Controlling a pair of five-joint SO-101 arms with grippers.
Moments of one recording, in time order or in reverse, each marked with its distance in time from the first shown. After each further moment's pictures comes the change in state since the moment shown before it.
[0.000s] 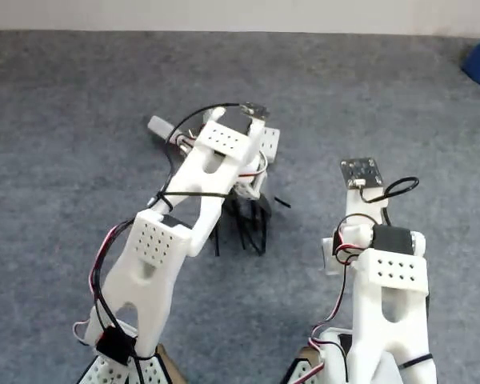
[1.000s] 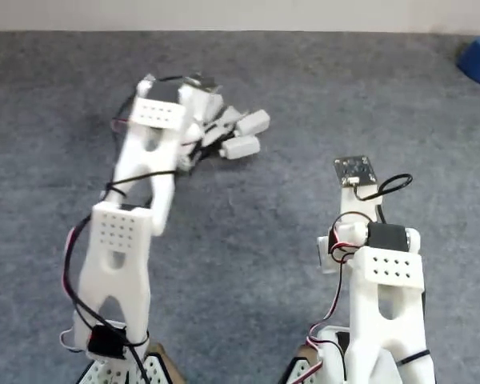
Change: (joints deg) left arm -18.5 -2.6 -6.9 5.5 -21.6; right arm -0.1 0.0 0.0 0.0 0.0
